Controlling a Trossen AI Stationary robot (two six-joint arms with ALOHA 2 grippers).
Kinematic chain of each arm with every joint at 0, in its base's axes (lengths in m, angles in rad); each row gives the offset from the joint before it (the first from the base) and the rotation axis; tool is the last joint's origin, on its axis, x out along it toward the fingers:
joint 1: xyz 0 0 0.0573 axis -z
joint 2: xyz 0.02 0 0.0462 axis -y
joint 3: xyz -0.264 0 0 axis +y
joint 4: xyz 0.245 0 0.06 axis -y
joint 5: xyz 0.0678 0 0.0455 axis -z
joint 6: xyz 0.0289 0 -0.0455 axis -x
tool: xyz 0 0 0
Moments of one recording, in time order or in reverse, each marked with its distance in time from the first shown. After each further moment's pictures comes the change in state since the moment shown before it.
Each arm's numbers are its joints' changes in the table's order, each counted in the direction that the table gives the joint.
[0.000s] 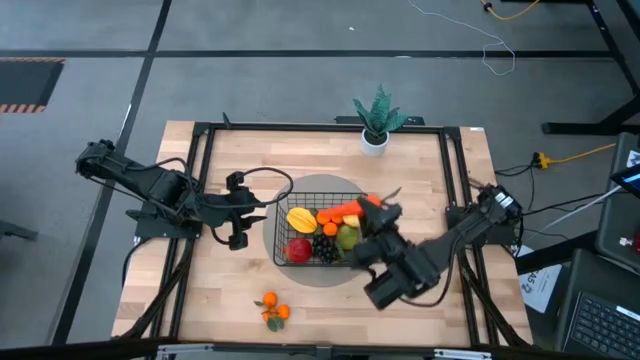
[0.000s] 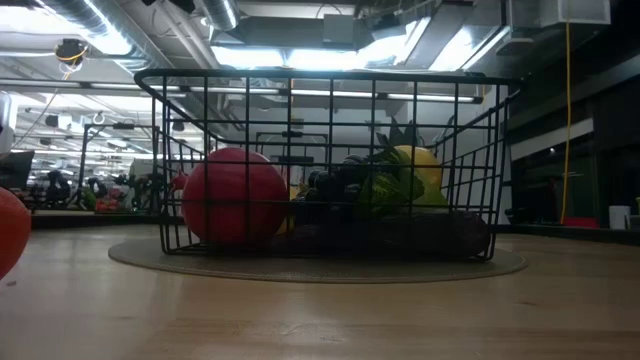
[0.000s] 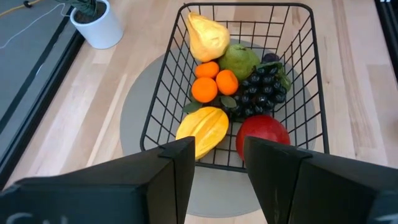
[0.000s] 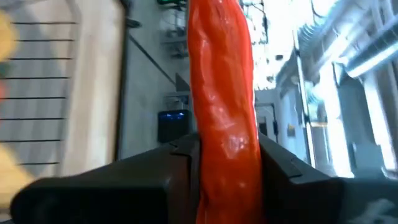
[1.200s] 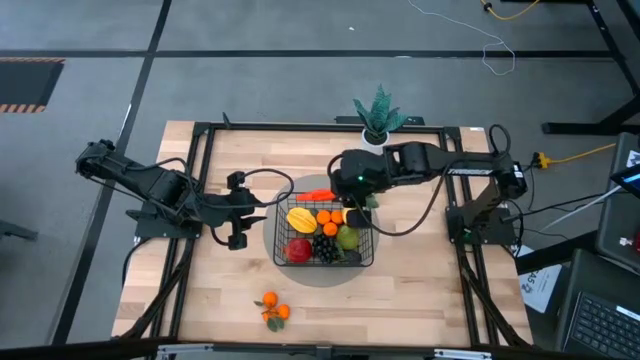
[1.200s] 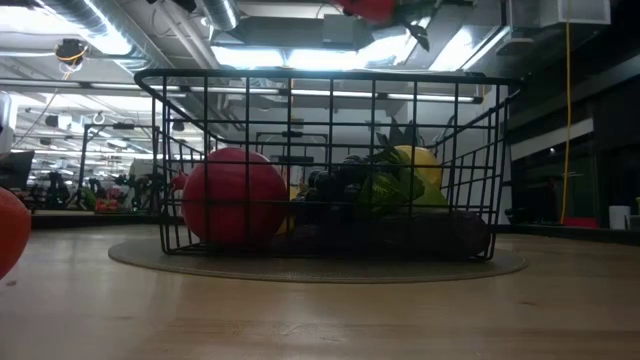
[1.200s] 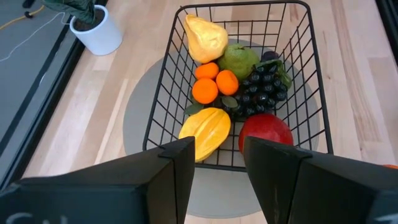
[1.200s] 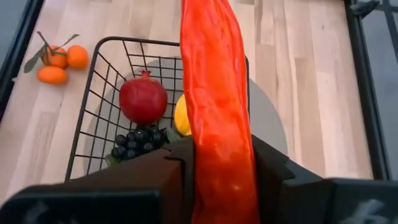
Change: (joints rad) left arm 0.000 0.000 0.000 0.005 0.000 -0.051; right arm 0.554 0.181 0.001 0.522 -1.385 0.267
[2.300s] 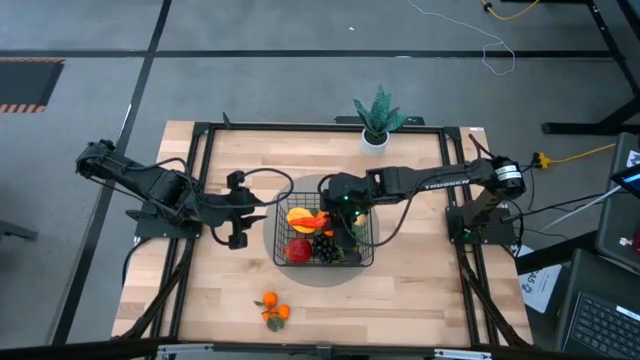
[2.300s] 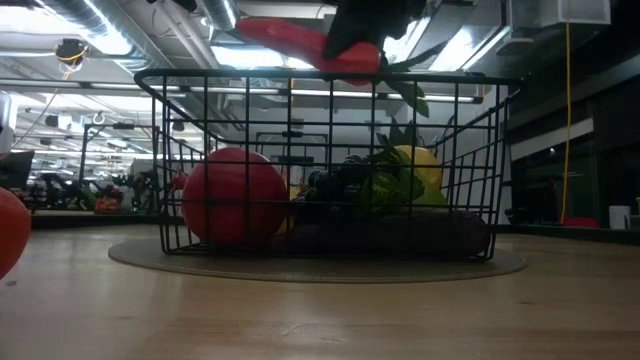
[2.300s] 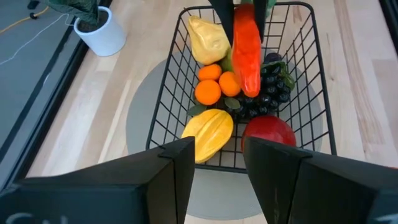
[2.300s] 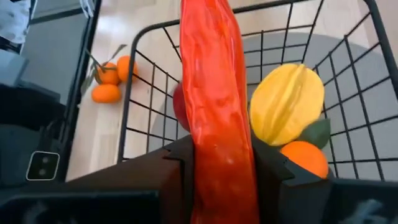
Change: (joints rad) left arm 0.000 0.000 0.000 0.002 -0.012 0.000; right arm 0.001 -0.011 0.423 0.485 -0.264 -0.268
